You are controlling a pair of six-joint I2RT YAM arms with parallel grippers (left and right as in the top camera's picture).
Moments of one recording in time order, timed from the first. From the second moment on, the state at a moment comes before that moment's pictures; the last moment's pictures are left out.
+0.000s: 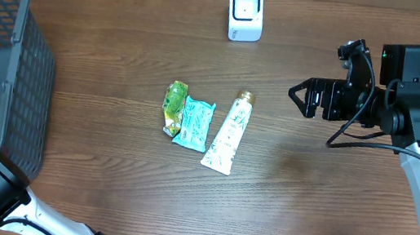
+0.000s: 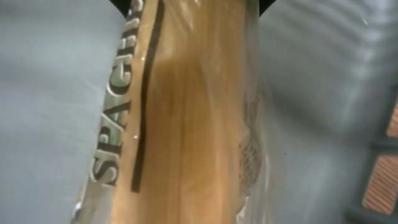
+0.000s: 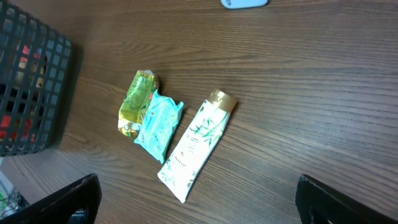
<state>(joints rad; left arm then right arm) 0.88 1.98 1.48 -0.78 -0.02 0.23 0.13 1.42 1.41 -0.95 -0.53 0.09</state>
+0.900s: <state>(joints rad) 0.59 1.37 1.73 -0.98 0.13 -0.02 0.13 1.42 1.41 -0.91 -0.56 0.09</state>
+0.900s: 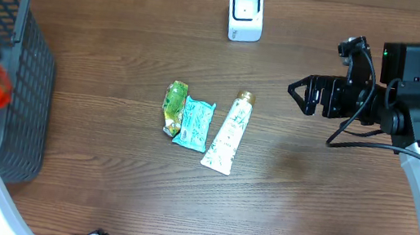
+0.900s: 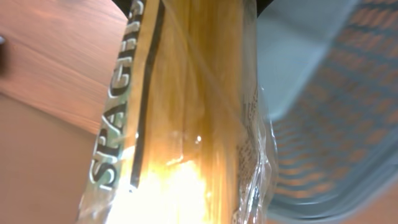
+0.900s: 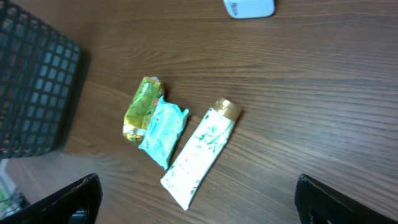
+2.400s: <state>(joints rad) -0.19 1.89 1.67 -1.40 -0.16 -0.33 0.13 1.42 1.41 -0.96 -0.57 0.09</state>
